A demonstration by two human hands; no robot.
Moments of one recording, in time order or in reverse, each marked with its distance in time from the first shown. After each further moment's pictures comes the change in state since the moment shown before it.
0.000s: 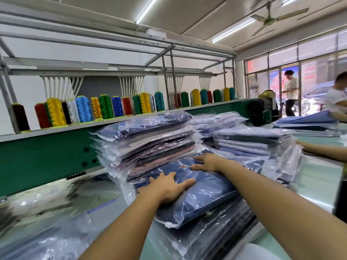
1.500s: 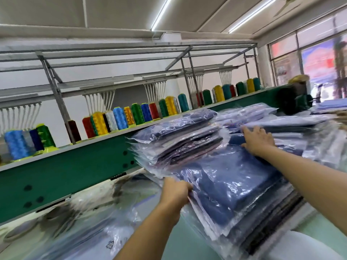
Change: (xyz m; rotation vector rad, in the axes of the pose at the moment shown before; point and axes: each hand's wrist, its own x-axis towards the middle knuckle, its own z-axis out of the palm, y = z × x) left_hand -0.100 -0.026 -0.015 -1.083 0.312 -0.204; right_hand -0.048 0.007 -0.037 -0.069 0.495 0.313
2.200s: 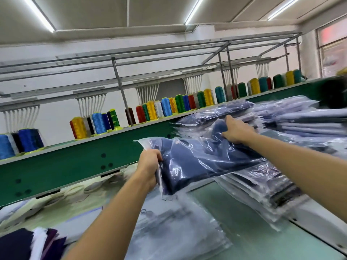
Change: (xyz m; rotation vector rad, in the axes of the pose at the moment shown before) left_hand -0.117 0.033 -0.195 -0.279 0.226 0.091; right_hand -0.147 -0.184 -0.115 0.386 -0.103 -0.259
